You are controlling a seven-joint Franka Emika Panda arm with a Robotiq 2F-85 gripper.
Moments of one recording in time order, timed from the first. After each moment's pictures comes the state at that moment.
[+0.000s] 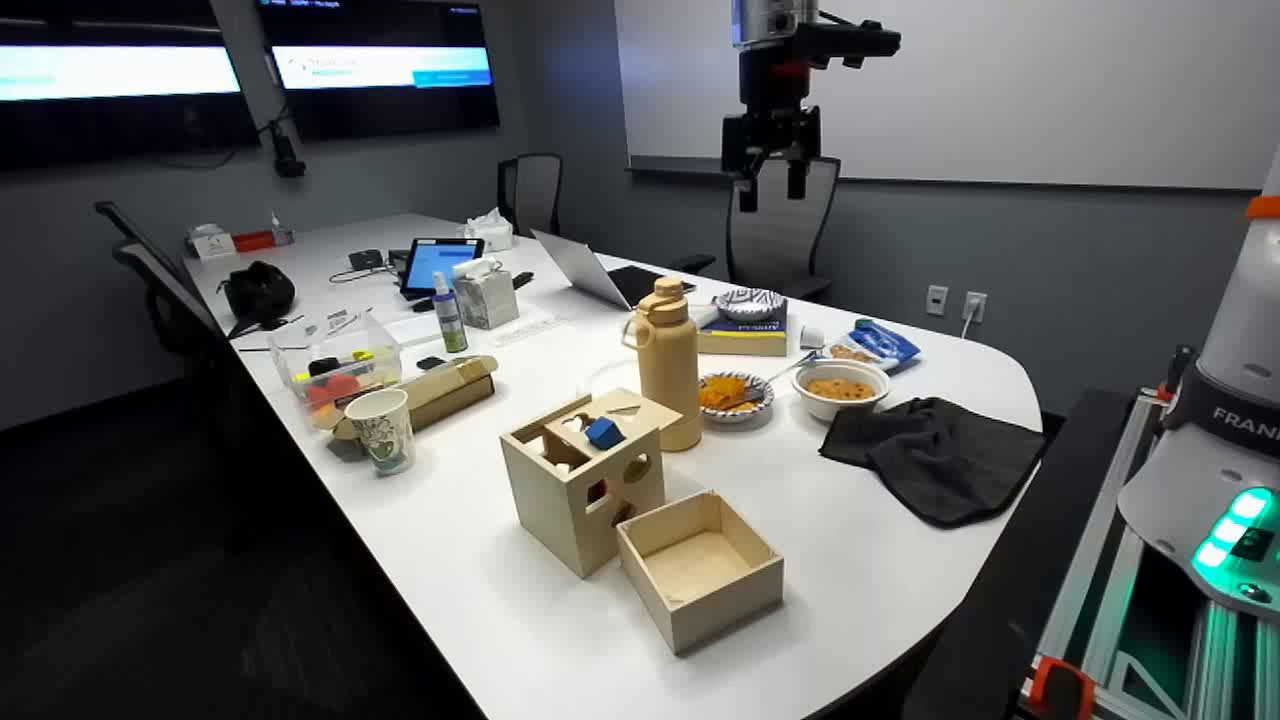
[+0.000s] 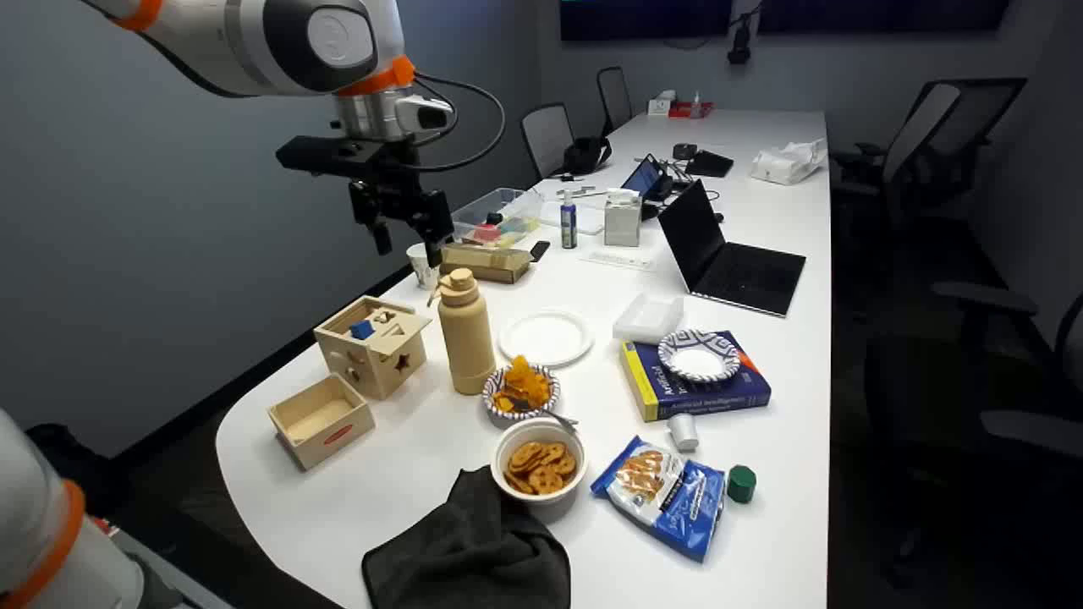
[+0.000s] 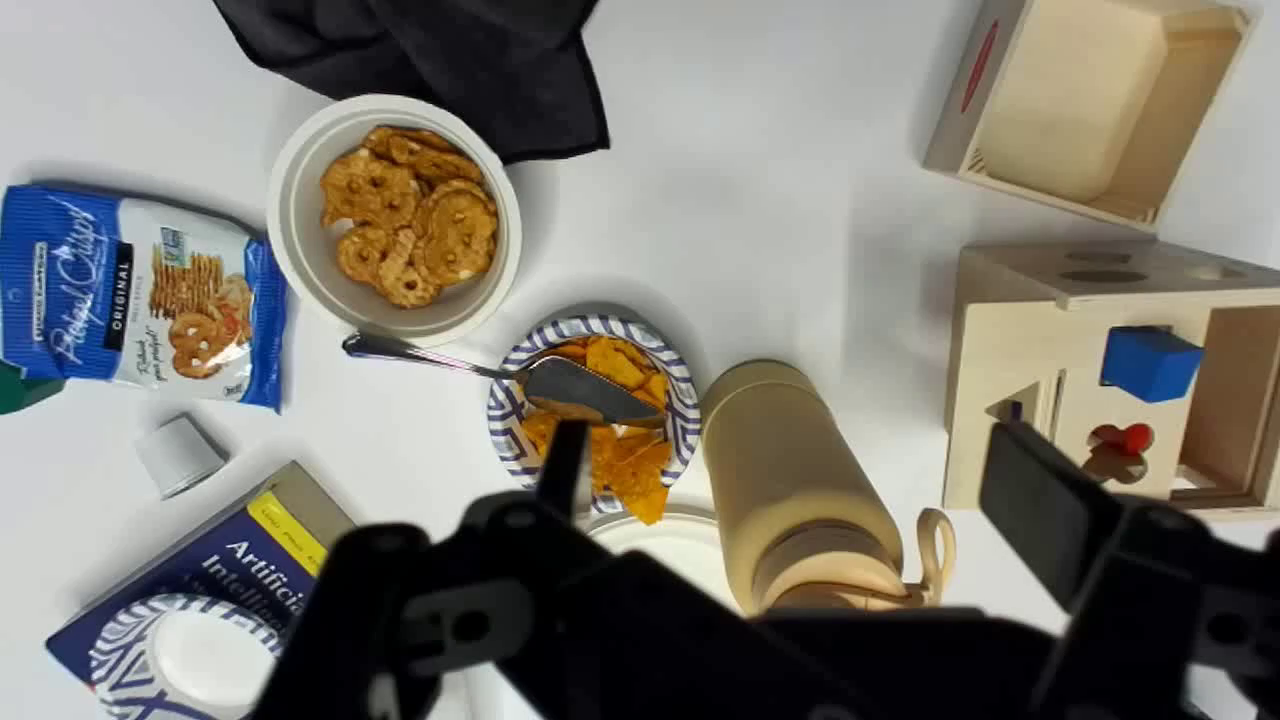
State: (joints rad) arm 0.01 -0.29 0.01 -2.46 -0.02 2.18 0.06
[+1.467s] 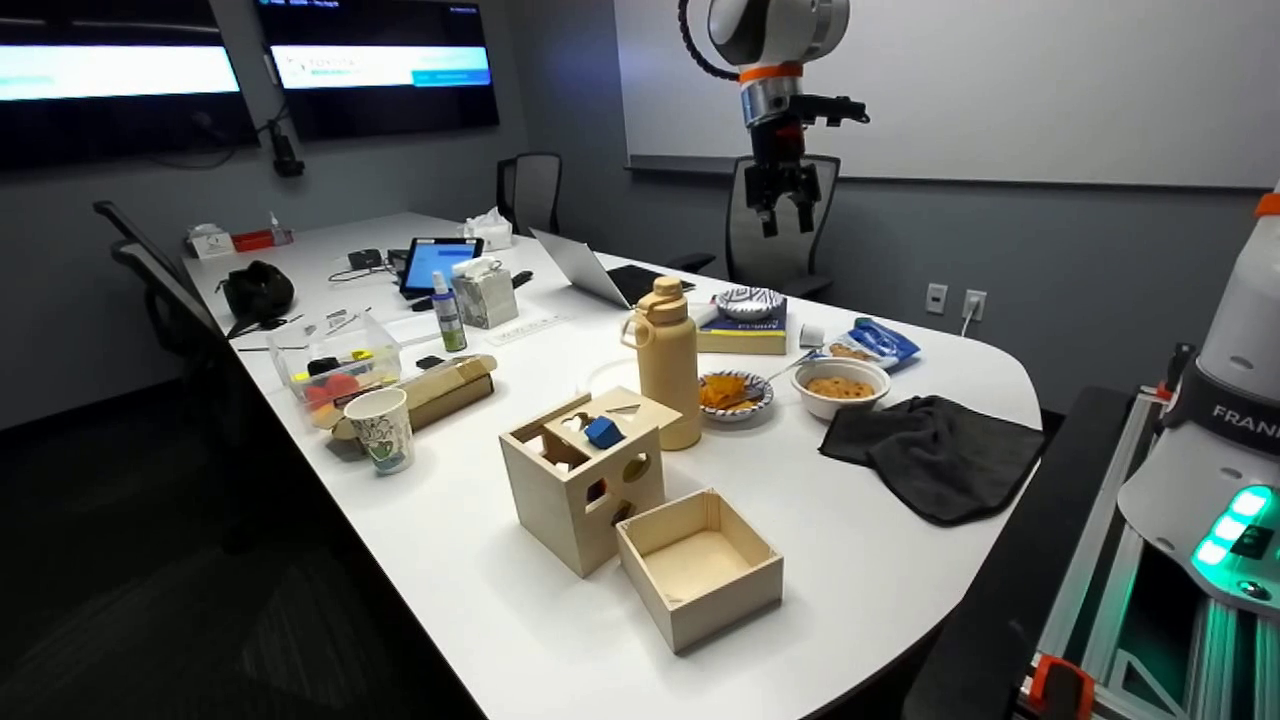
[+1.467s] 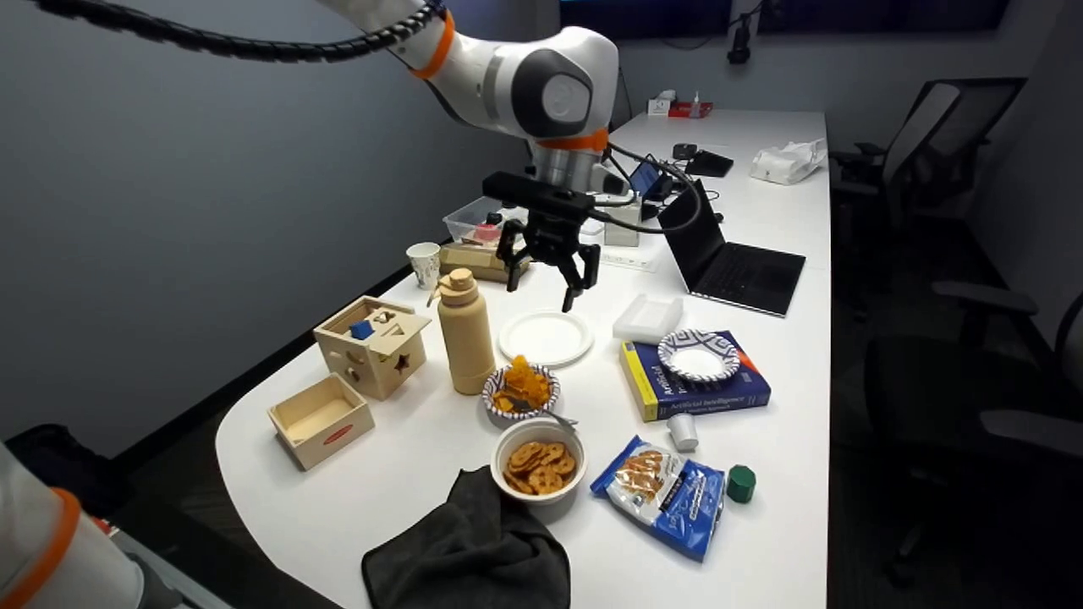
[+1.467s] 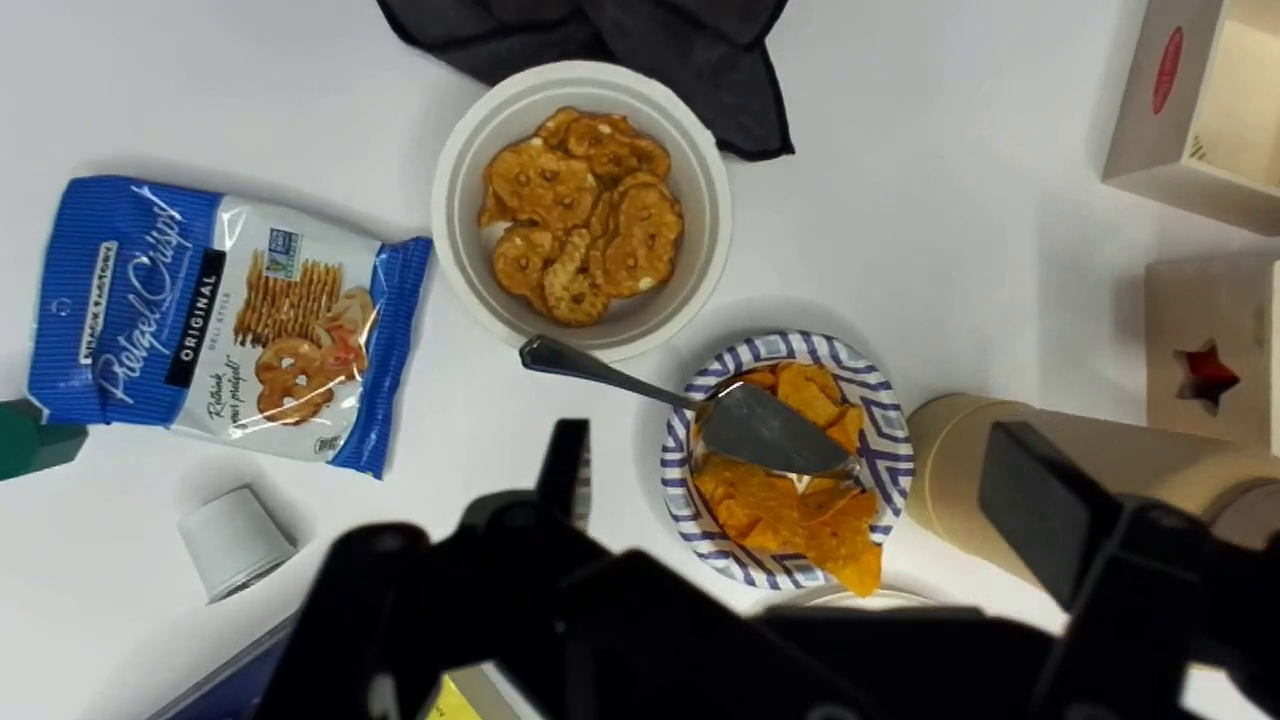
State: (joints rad) arm -0.17 0.31 -0.15 -1.90 0.08 1.91 -0.34
